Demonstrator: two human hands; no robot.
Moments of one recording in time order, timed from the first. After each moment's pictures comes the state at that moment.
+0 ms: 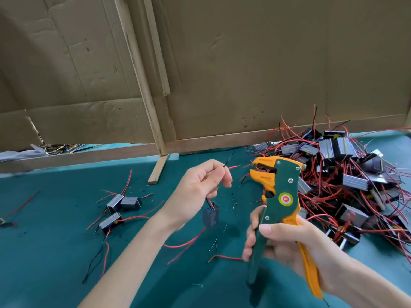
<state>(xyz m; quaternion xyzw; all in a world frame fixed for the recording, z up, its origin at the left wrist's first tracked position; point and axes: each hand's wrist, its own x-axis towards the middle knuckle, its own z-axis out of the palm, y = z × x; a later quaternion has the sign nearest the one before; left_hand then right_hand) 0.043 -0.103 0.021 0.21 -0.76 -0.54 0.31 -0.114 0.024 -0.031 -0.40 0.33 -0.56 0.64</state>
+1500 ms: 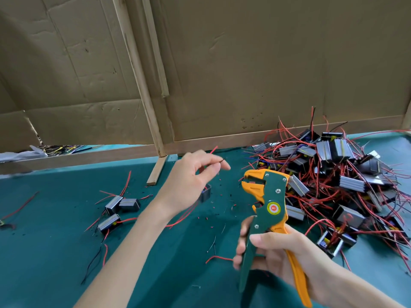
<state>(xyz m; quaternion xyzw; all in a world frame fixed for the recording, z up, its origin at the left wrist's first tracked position) 0.042 -0.114 0.041 0.29 -0.85 -0.31 0.32 -0.104 0.027 -0.036 -0.32 0.33 -0.57 0.68</state>
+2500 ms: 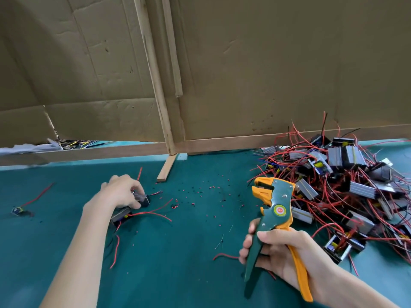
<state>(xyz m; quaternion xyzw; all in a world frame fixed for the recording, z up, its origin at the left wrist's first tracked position) 0.176 -0.236 -0.001 0.64 -0.76 -0.08 -0.07 -0.099 0.021 -0.036 -0.23 0.34 -0.58 0.71</state>
